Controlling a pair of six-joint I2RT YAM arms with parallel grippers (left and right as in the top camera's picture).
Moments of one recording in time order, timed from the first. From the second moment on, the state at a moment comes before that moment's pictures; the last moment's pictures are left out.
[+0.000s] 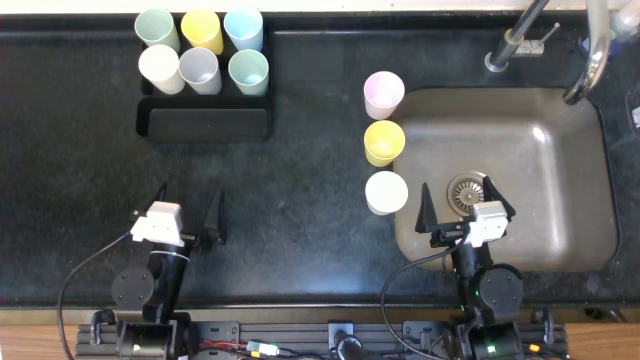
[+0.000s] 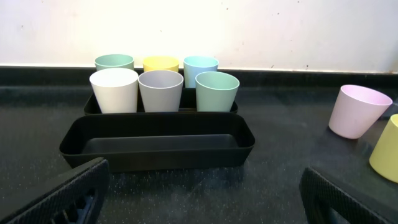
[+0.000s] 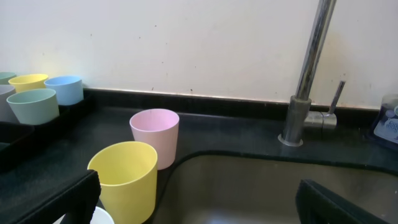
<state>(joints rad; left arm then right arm) -0.01 0.02 0.01 -0.06 0.16 -0.07 0.17 0.02 0.02 -0.01 0.04 0.01</state>
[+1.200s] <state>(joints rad) -0.01 0.06 0.01 0.02 0.17 -0.09 0.17 0.02 0.02 -0.01 0.04 0.01</state>
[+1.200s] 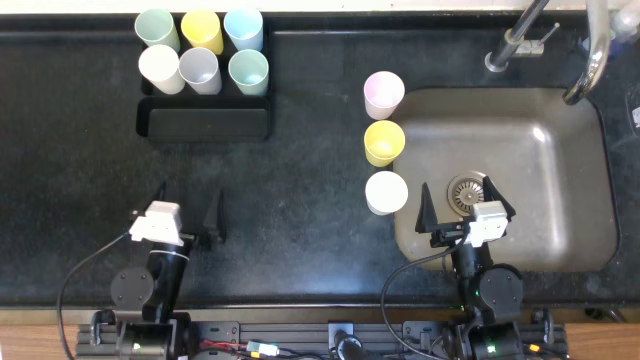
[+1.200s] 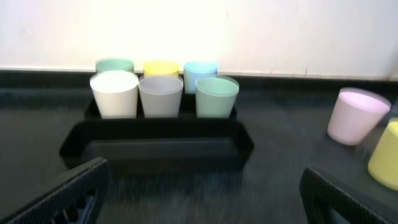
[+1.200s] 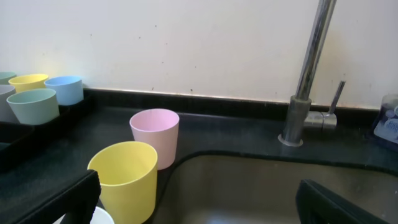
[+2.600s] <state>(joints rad) -0.61 2.28 2.23 -1.00 -0.04 -0.58 0.17 0.02 0.02 -0.01 0.04 0.01</state>
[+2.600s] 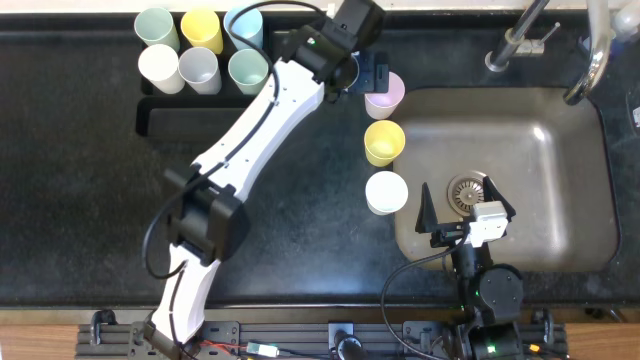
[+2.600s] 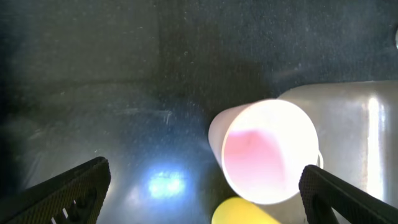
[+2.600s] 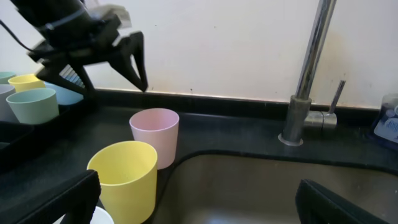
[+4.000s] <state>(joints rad) -0.50 1.99 2.04 -0.92 -0.17 -0.58 0.17 0.01 0.02 -0.01 0.04 0.01</state>
